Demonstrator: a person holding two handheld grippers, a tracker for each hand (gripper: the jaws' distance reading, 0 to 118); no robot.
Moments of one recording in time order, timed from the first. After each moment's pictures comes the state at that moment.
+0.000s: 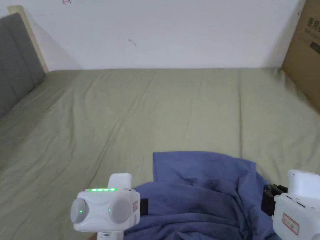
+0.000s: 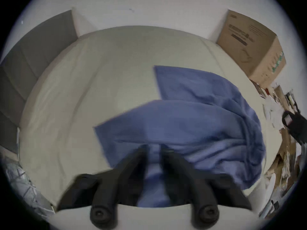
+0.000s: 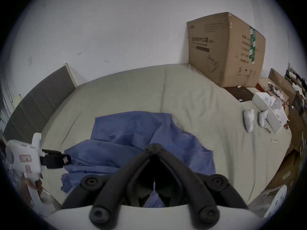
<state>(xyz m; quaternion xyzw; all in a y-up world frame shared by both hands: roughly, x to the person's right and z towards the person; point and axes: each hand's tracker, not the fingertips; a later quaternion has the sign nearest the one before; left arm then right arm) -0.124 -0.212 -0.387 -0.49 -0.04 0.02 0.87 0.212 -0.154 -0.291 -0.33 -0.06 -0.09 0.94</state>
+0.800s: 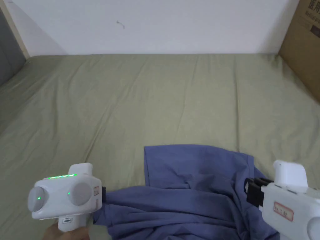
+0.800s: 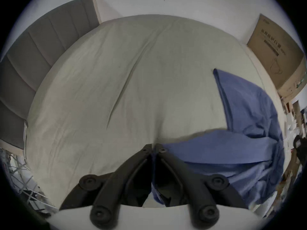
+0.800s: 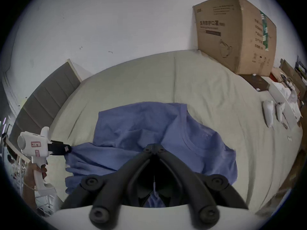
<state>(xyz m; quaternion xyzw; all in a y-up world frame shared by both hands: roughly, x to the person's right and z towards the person) -0.176 -0.234 -0.435 -0.52 0.01 0.04 0.86 0.224 -0.175 -0.343 -0.37 0.02 -0.12 0.92</state>
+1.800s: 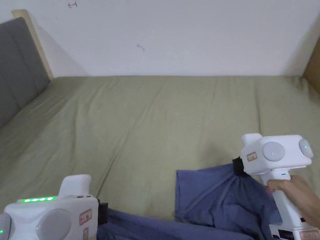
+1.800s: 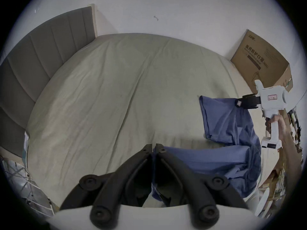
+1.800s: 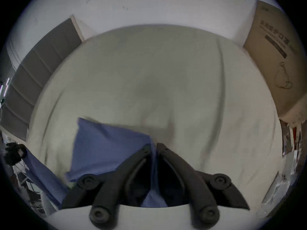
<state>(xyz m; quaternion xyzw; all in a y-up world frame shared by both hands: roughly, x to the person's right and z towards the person) -0.184 -0.145 -0.409 -0.46 -0.03 0.05 0.89 0.220 -0.185 -0.557 -0.49 0.08 -0.01 0.87</state>
